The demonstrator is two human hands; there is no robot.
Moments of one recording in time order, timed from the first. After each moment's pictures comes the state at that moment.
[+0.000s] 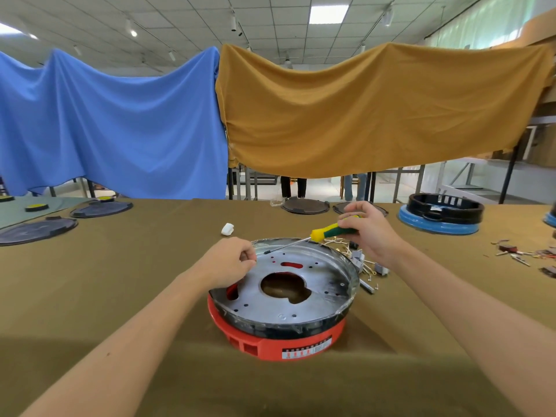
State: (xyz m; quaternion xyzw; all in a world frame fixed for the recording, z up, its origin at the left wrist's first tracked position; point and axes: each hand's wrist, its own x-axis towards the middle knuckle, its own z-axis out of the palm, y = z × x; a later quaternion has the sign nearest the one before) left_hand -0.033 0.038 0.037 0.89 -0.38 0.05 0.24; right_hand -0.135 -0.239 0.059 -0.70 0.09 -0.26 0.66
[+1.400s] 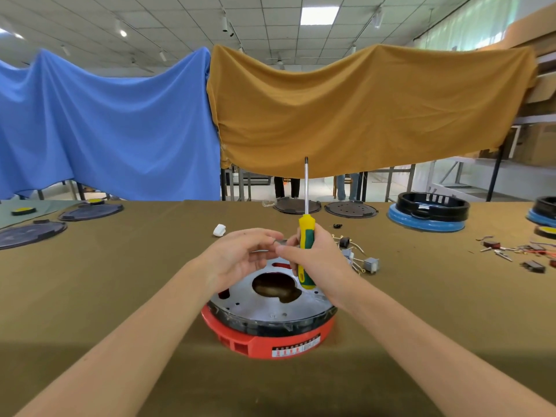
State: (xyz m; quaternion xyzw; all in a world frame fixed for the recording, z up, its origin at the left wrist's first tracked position) left_hand -0.076 0.013 0.061 0.61 -0.26 -0.27 0.69; right_hand -0.182 -0.125 0.055 -0.77 0.05 -0.23 0.60
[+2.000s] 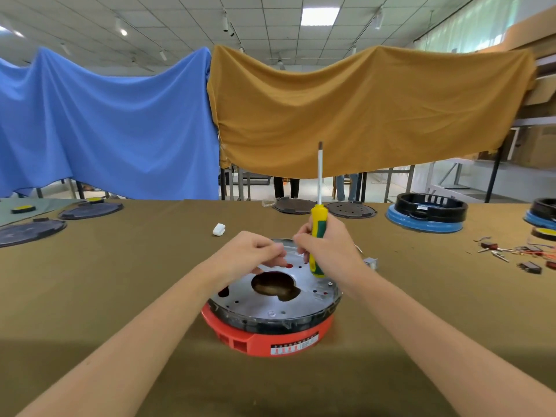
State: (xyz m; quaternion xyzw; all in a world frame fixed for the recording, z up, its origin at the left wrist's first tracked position) left_hand -0.082 0.013 0.059 0.80 -0.38 -0.13 0.45; right_hand -0.182 -0.142 0.065 -0.81 0.07 -0.29 0.51
